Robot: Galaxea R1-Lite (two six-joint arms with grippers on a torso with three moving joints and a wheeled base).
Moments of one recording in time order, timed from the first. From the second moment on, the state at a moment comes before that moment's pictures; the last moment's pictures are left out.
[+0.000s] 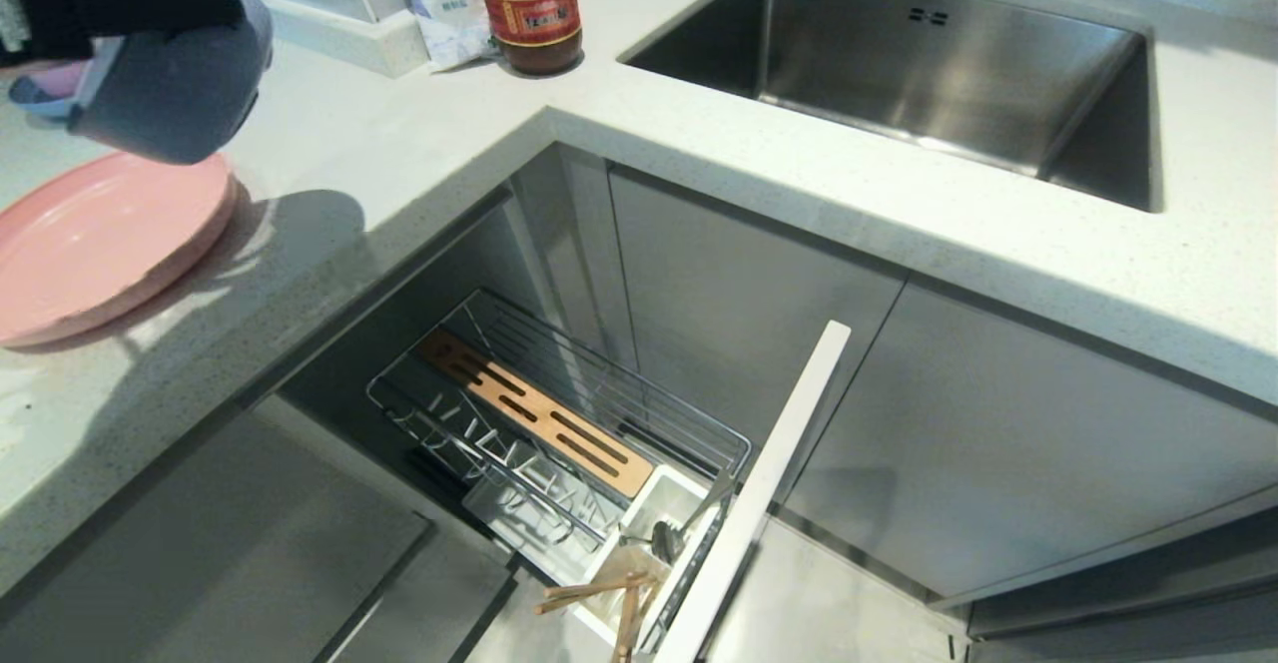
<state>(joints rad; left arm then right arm) -0.30 1.28 -1.65 0.44 -0.14 0.08 0.01 0.00 0.00 0.00 0.00 0.02</state>
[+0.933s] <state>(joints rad) -0.76 1.19 -1.62 0.38 0.02 -0.16 0.01 0.00 0.00 0.00 0.00 0.02</state>
